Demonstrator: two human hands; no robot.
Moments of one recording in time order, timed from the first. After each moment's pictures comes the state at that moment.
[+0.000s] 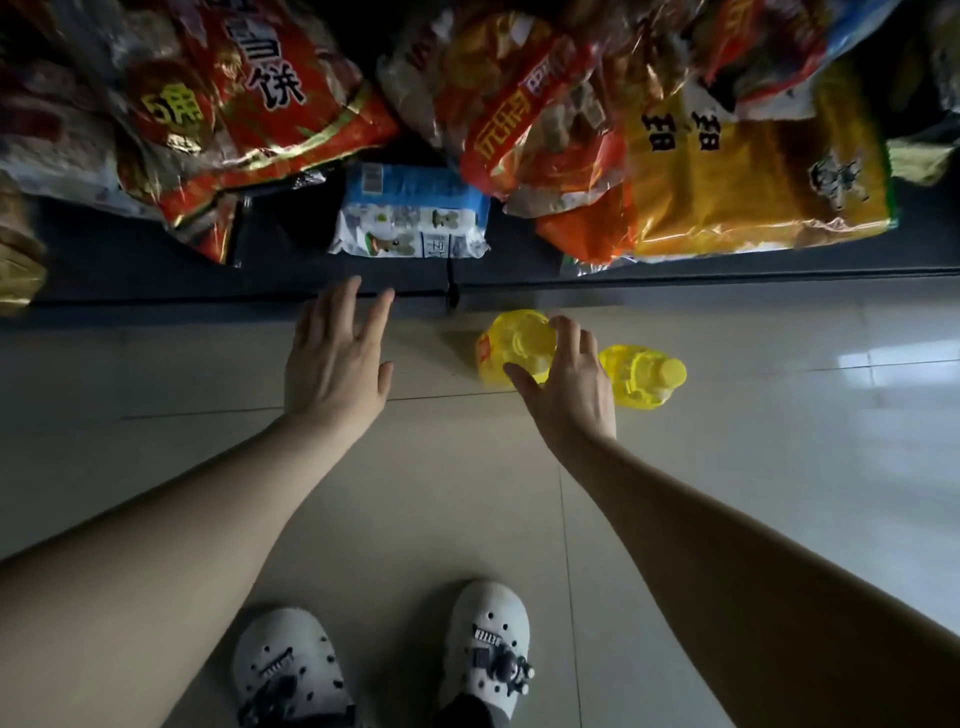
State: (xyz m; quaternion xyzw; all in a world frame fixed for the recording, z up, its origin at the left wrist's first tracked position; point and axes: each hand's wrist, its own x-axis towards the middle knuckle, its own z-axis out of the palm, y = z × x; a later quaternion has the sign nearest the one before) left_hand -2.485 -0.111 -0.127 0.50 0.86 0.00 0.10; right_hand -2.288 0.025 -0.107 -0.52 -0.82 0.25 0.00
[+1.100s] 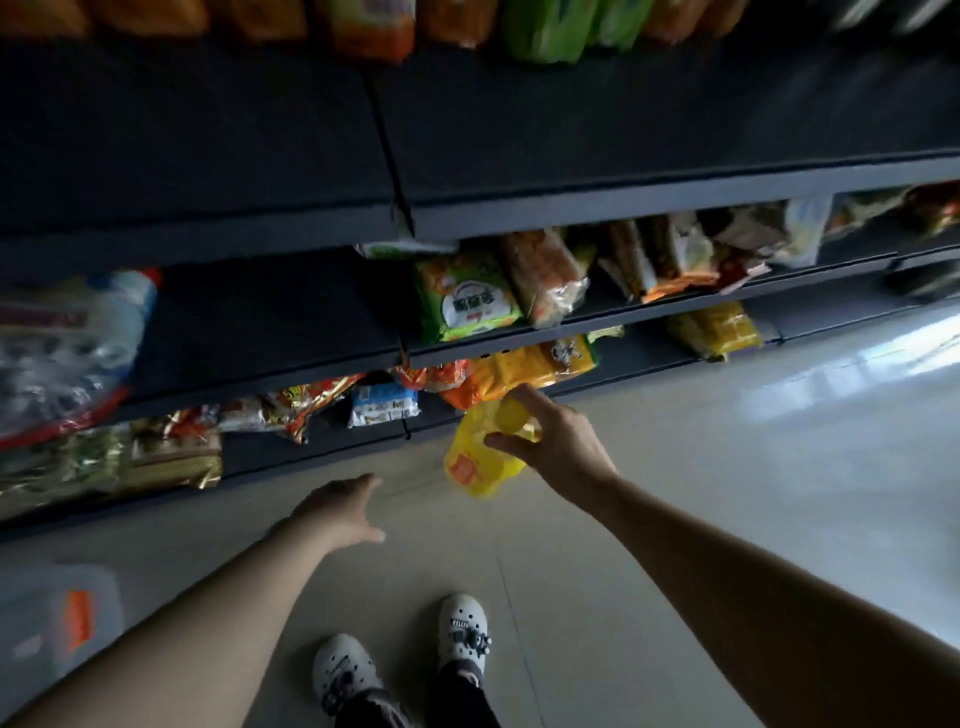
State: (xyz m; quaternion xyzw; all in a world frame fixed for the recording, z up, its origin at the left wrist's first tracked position) left_hand -2.466 -0.146 0.293 0.46 0.74 -0.10 0.48; right_hand -2.244 0.008 0.385 -0.46 -0.80 0.38 0.04
